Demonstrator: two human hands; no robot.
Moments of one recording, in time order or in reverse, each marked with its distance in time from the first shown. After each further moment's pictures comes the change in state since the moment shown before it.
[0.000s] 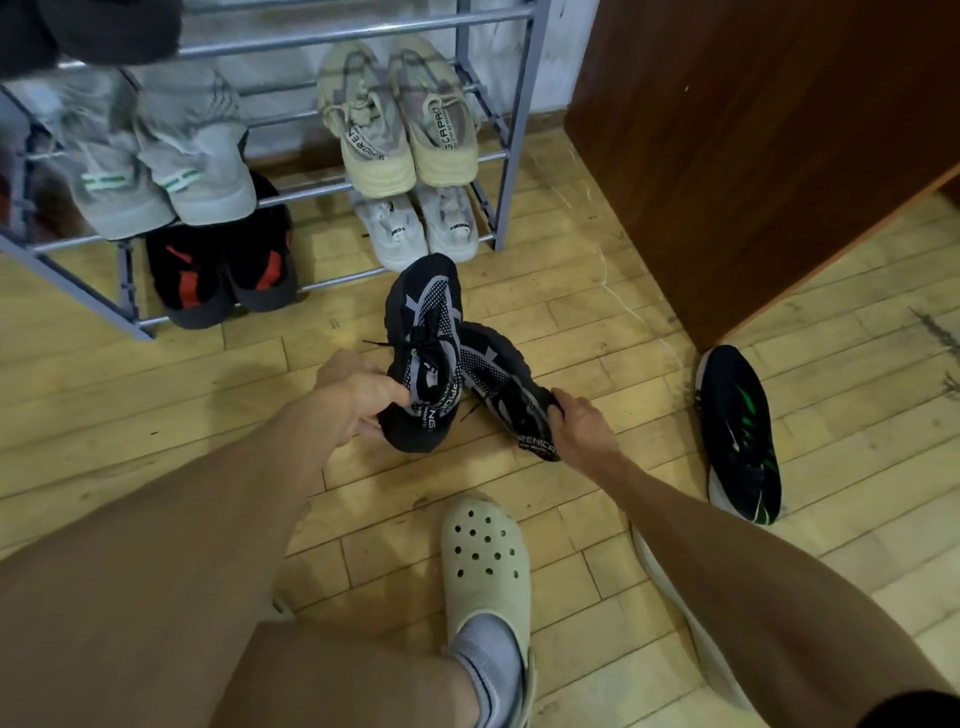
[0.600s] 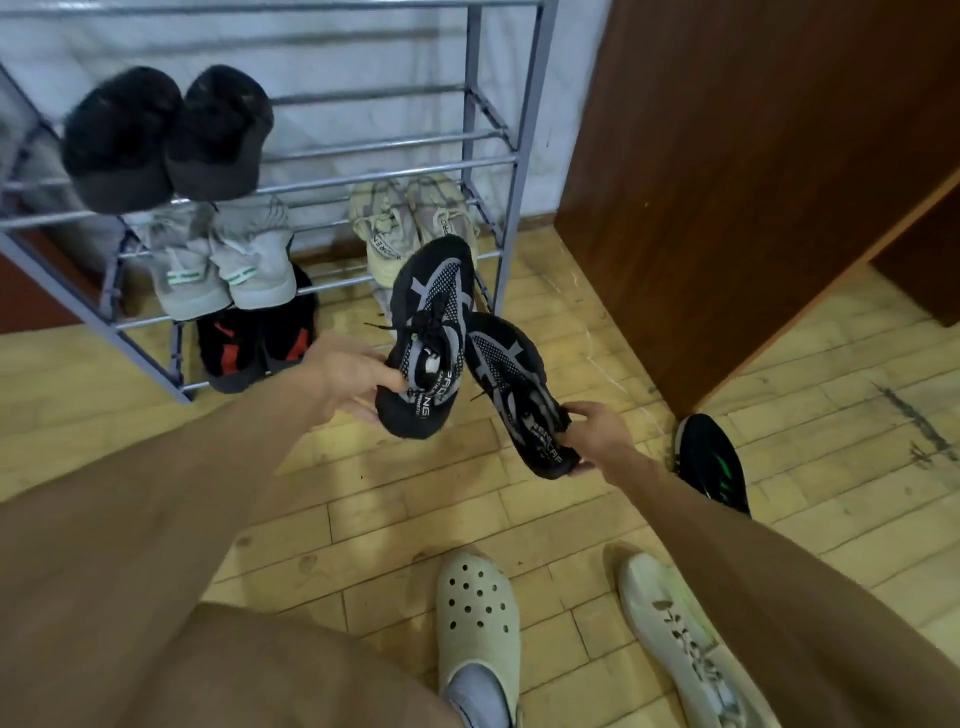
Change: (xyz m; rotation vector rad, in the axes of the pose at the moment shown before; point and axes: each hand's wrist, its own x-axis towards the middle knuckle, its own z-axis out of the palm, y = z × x) left_hand -0.060 0.069 -0.053 -0.033 -0.092 0.220; right_hand -0.018 -0.045 -0.105 0.562 -0.036 0.283
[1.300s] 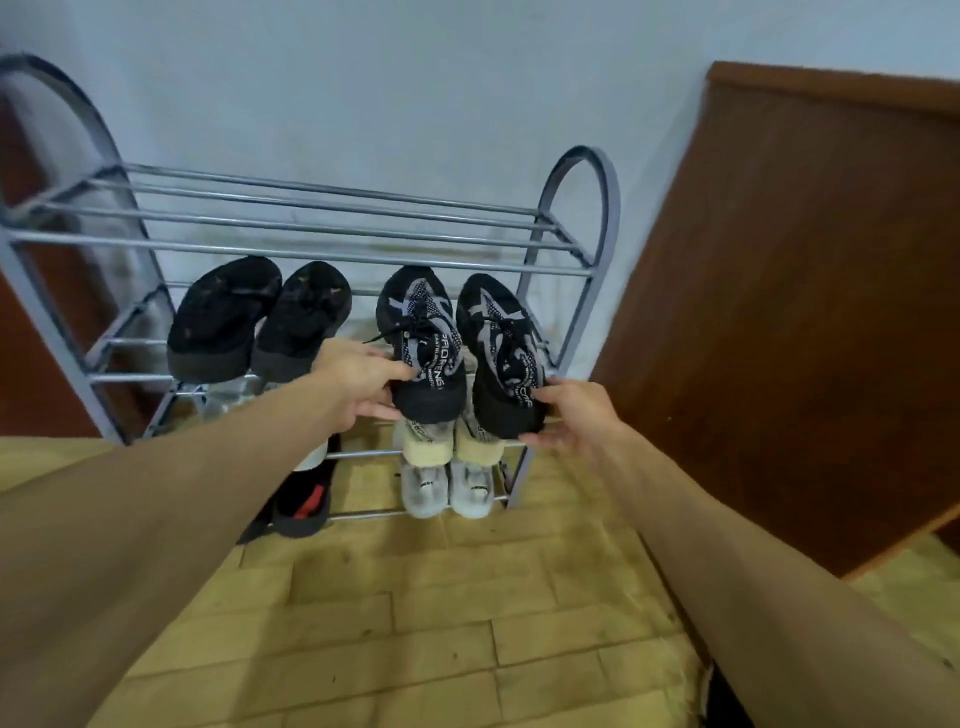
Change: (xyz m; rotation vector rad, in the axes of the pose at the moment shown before) left_hand 0.028 0.131 -0.089 -0.476 0.250 0.217; right_hand -0.020 -0.264 -0.033 0.427 -0.136 -0.278
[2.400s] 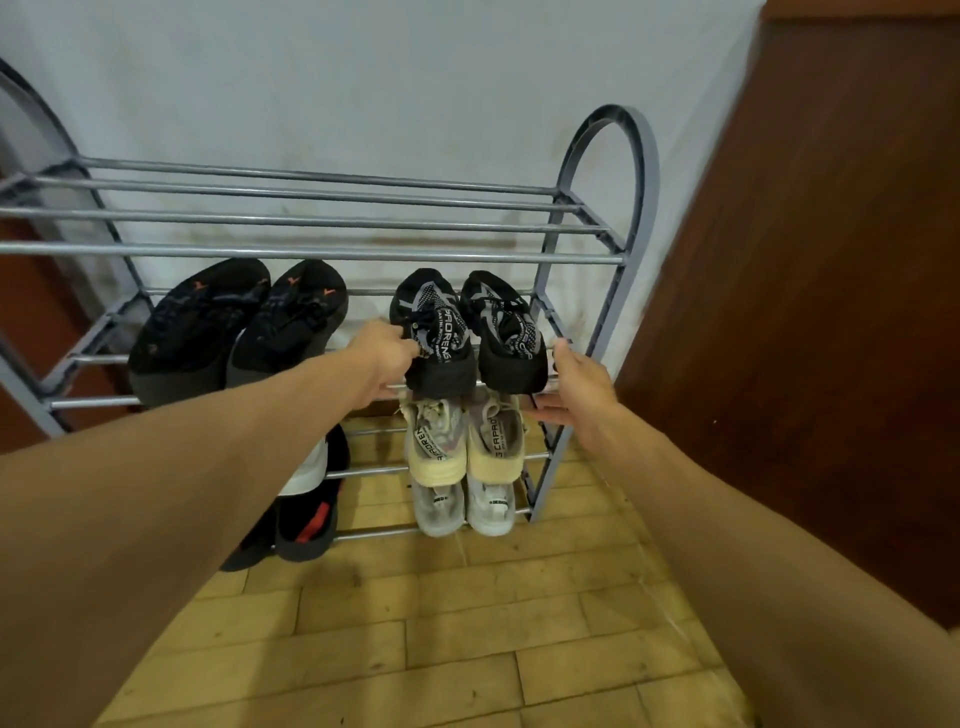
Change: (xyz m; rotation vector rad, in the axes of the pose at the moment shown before) left_hand 0.089 0.007 0.030 0.322 0.116 0.052; right_hand 0.098 0.002 0.014 -0.075 0.084 -0.108
